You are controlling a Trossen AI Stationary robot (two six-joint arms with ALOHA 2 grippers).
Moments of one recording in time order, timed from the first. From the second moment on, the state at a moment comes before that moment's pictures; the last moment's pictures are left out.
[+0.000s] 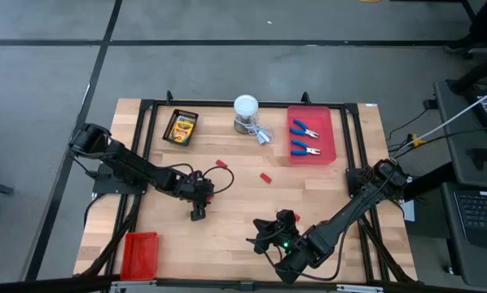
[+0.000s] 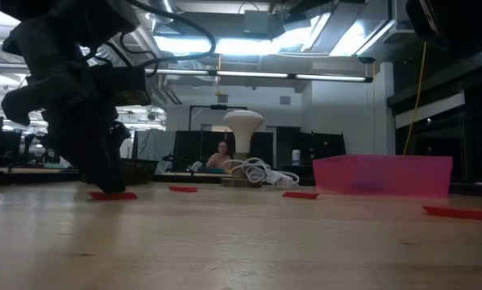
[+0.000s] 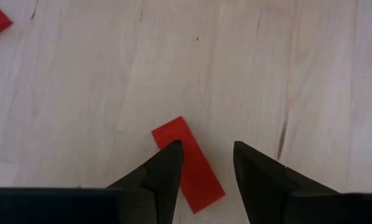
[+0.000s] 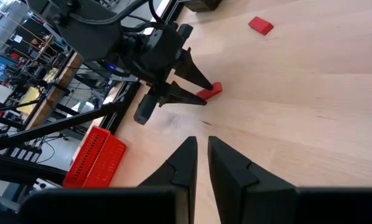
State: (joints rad) left arm -0.30 1.52 0.60 -0.15 -0.18 -0.49; right arm 0.75 1.95 1.45 -0.53 1.04 1.80
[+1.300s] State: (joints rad) left arm -0.24 1.44 0.59 -0.34 -0.11 -0.45; right arm 0.77 1.95 1.45 -0.50 1.07 1.80
